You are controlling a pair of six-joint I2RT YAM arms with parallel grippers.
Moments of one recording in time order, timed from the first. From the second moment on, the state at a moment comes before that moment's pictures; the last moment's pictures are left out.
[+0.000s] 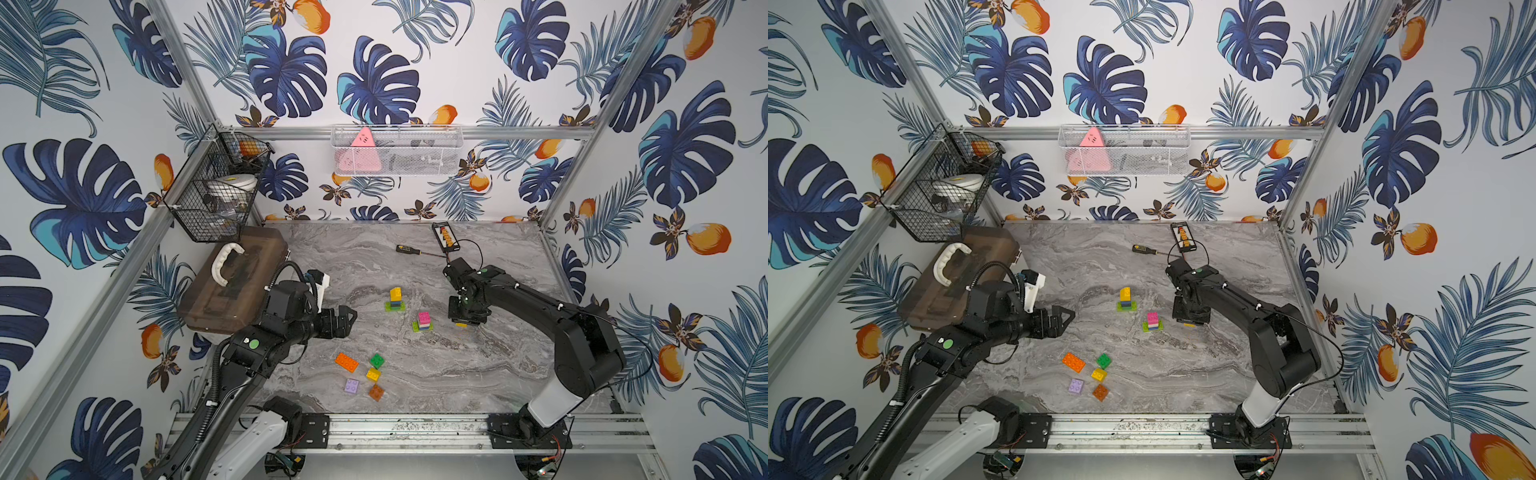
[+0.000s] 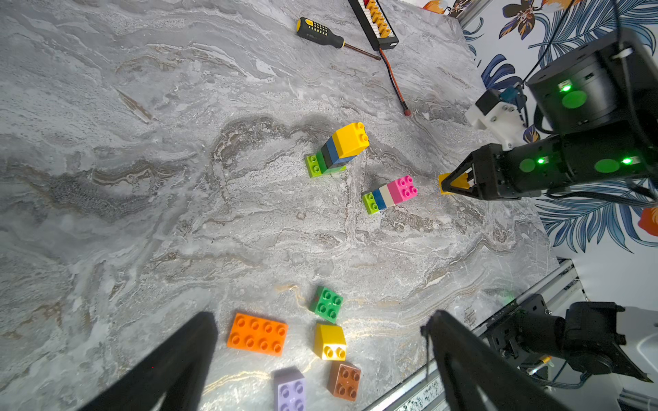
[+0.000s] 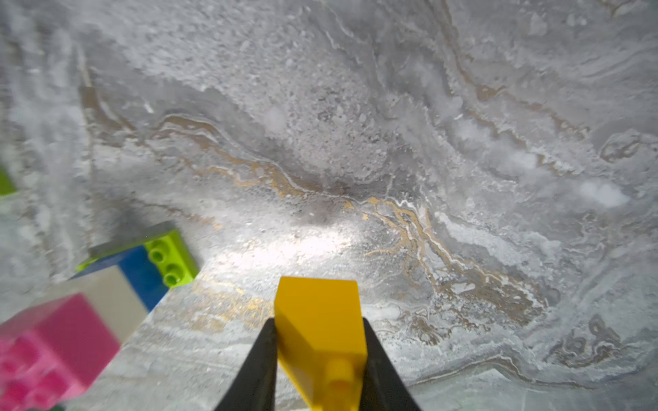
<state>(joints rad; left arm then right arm) -0.31 0.79 0.90 -0.83 0.23 -0.37 0.52 1.66 1.21 -0.99 0.11 0.65</state>
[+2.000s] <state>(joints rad) -0.31 0.79 0.90 -0.84 0.23 -0.37 0.73 1.89 1.54 -1.10 0.06 0.46</state>
